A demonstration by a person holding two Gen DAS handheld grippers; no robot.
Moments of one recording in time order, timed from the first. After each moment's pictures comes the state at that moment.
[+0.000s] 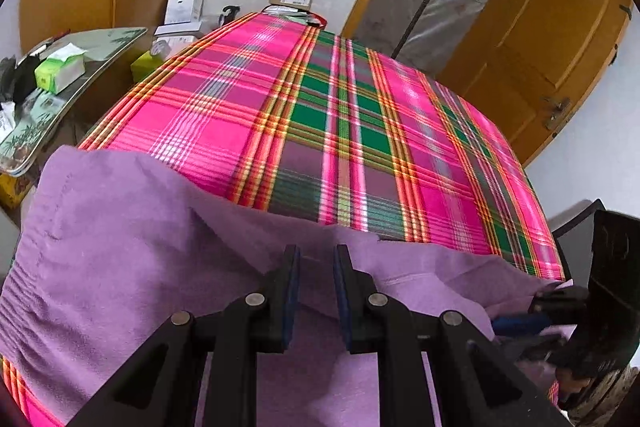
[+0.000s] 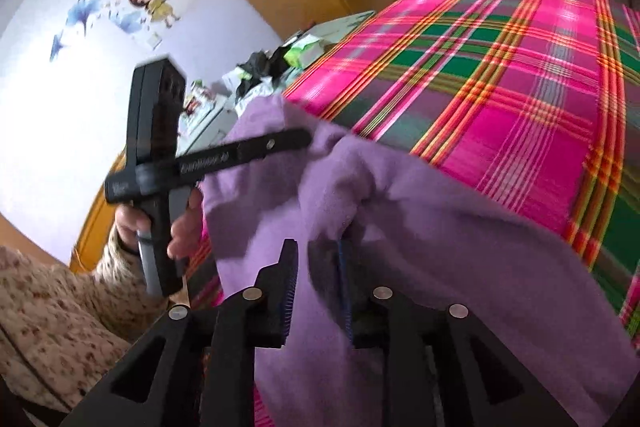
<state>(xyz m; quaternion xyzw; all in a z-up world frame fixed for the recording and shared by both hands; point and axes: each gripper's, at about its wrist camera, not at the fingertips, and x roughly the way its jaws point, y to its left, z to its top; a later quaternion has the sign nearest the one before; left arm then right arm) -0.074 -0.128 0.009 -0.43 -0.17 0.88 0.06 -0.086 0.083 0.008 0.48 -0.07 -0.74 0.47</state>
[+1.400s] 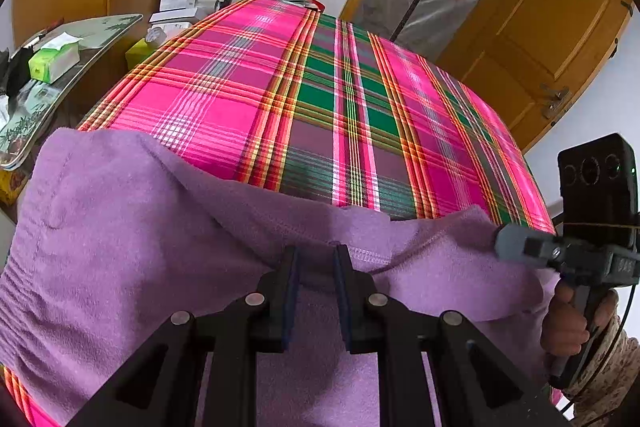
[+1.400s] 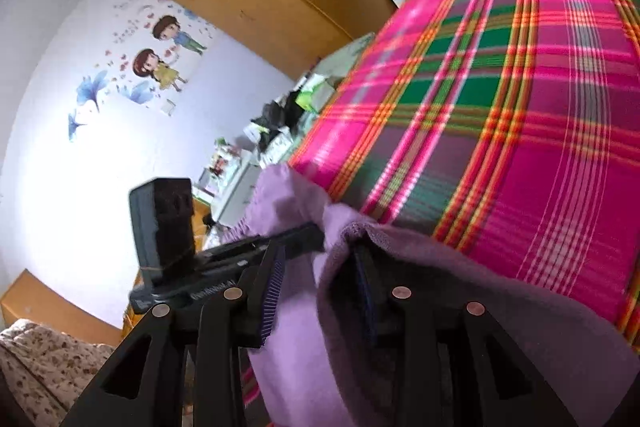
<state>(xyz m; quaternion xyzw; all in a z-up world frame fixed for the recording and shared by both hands) -0.075 -0.133 -0.004 -0.45 -0.17 0.87 0.08 -0.134 0.069 0.003 0.47 -0.20 -0.71 0.49</state>
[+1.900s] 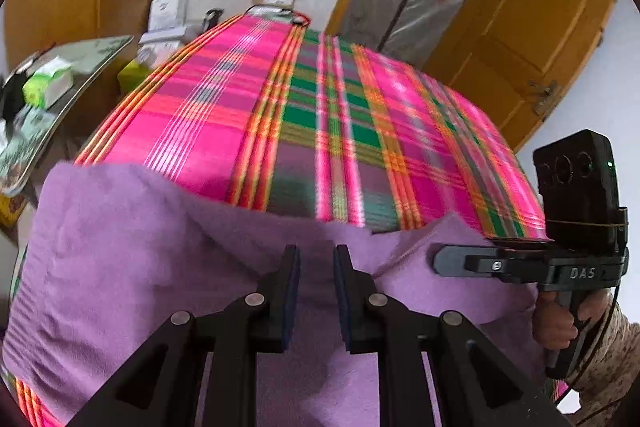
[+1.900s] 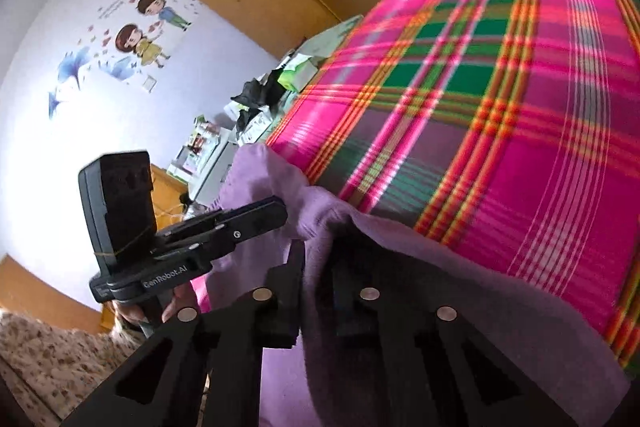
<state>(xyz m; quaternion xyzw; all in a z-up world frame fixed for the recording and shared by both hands) -0.074 -0.122 0.016 -0.42 -0.14 0.89 0.11 -0.134 0.050 -0.002 0.49 -0.12 -0.72 0.47</state>
